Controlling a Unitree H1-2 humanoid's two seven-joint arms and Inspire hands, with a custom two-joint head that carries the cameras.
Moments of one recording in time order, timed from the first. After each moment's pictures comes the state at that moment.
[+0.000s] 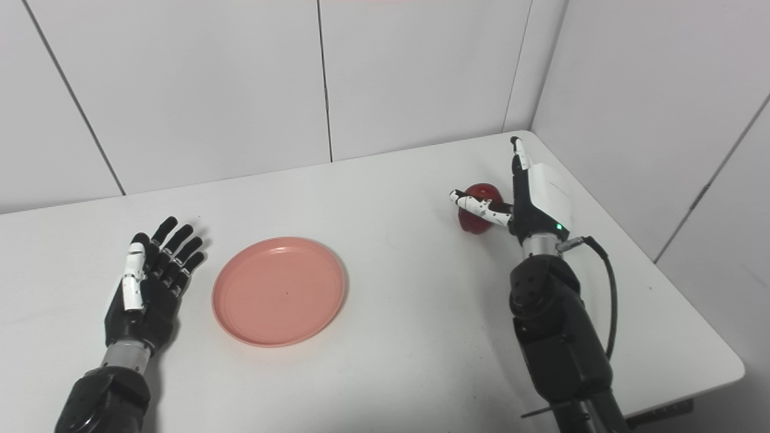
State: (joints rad) left arm -0.31 -0.04 0.08 0.21 -0.29 0.19 -0.15; right arm -0.24 -0.35 -0.12 -0.07 -0.65 0.45 -0.09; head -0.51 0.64
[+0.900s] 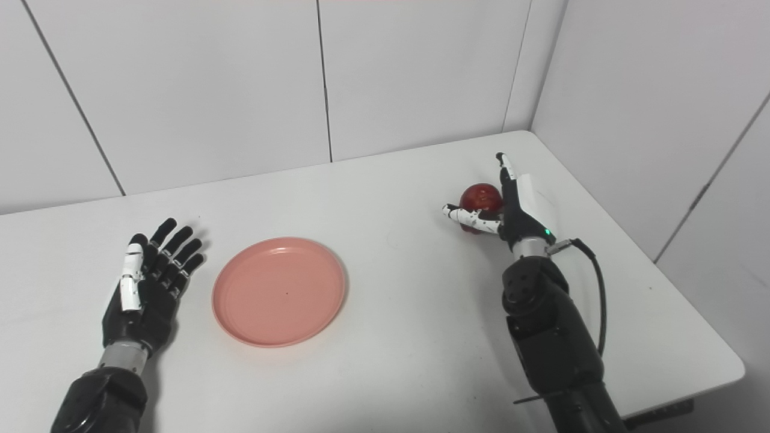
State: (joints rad) left arm -0.31 -0.04 0.08 0.20 -0.30 0.22 -0.15; right arm -0.26 -0.35 -0.10 0.02 -0.56 0.45 -0.09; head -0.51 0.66
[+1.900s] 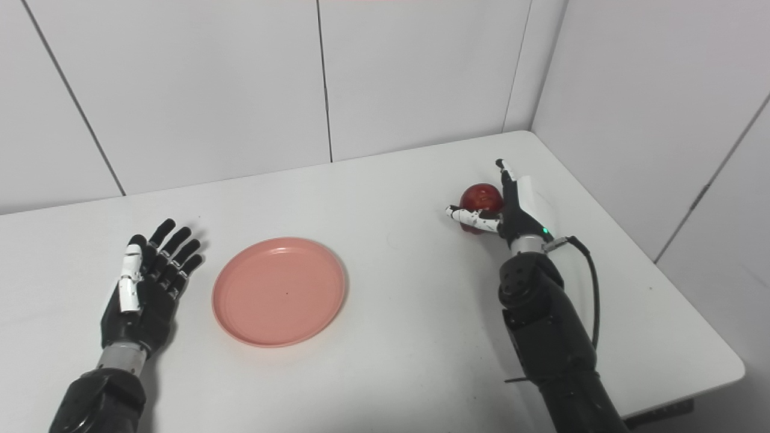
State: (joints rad) left arm -0.31 -0.03 0.08 0.19 -0.30 0.22 -0.15; right arm -0.30 -0.35 -0.09 0.13 -0.54 0.45 -0.13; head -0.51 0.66
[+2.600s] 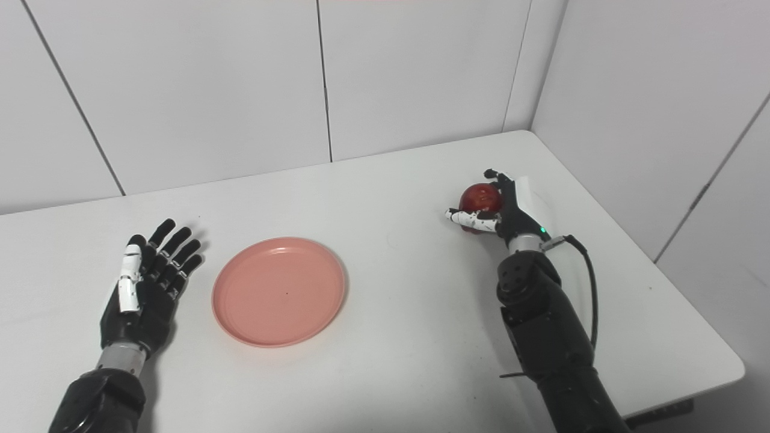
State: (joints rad) left arm -0.31 -0.03 0.08 0.19 -0.30 0.22 -0.15; right arm -0.32 -0.36 -0.08 0.16 -0.50 0.43 -0.14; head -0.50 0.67
